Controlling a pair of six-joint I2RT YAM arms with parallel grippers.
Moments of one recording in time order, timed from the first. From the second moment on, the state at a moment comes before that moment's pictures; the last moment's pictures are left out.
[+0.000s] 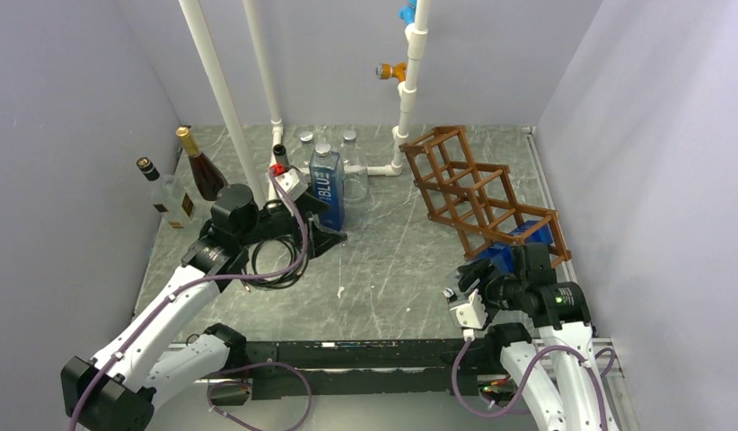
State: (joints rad) left arm -0.47 0.91 0.80 -0.05 0.67 -0.13; right arm 0.12 0.54 0.73 -1.28 -0.61 -1.96
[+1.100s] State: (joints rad) left arm -1.40 1.22 0.53 0.64 -0.11 0.38; right arm 0.13 0.57 0.72 -1.23 -0.75 -1.84
